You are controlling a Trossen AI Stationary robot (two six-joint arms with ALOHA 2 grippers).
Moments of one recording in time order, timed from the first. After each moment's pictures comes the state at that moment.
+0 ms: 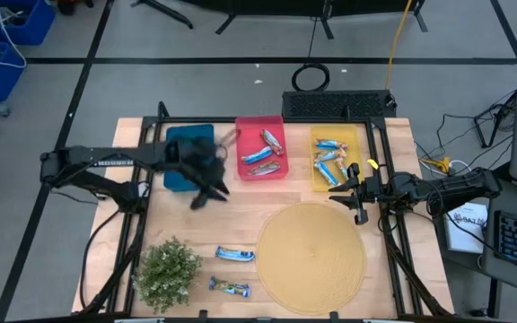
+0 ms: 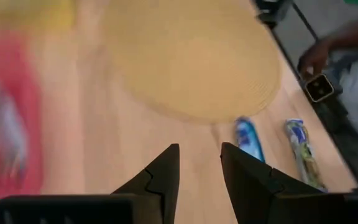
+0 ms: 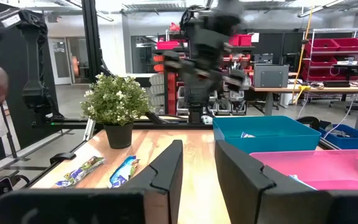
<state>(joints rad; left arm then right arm) 0.20 1.24 0.90 -0.47 0.52 0.14 0.12 0.25 0.01 0.35 0.05 0.01</state>
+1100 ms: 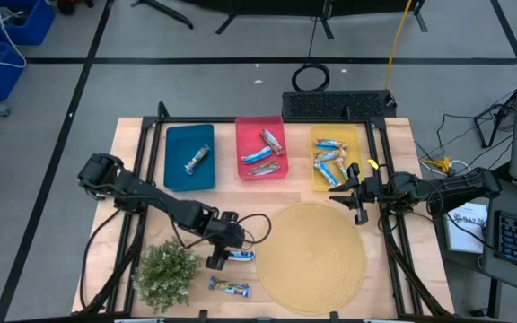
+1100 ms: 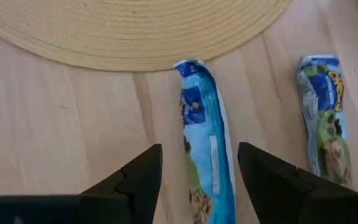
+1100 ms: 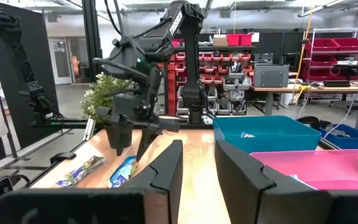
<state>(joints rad) -0.36 1.69 1.03 -0.39 0.09 -0.16 0.12 0.25 0.01 0.35 0.05 0.01</state>
